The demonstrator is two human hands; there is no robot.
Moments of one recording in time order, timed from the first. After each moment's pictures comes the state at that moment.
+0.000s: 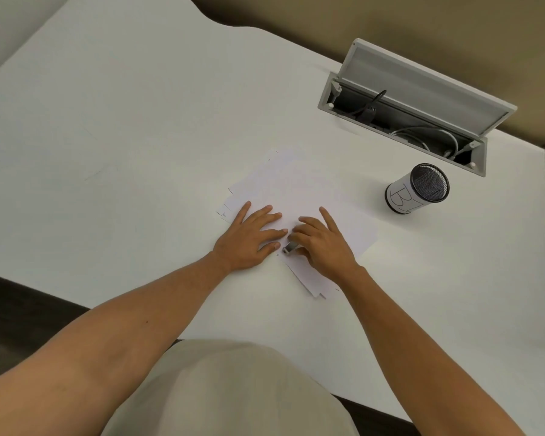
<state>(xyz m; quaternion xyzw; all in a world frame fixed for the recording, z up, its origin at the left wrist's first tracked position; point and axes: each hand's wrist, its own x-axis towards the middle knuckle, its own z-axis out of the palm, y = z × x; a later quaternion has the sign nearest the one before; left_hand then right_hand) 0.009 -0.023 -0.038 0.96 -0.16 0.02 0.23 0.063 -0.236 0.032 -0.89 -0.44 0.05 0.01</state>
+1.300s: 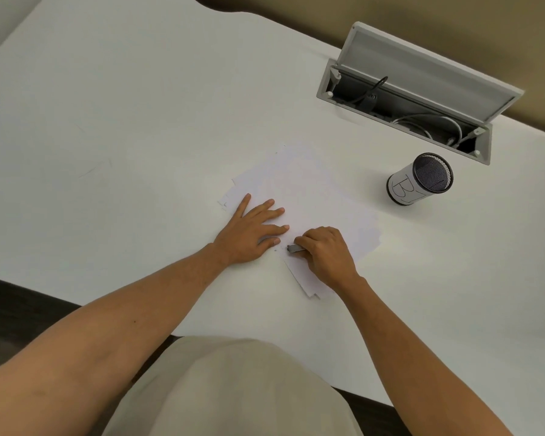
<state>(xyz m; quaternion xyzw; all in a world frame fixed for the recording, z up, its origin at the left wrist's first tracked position) 0.015 -0.022 -0.029 0.95 -0.19 -0.01 0.24 0.040 -0.242 0.025 -0.93 -0.35 0.07 0.09</state>
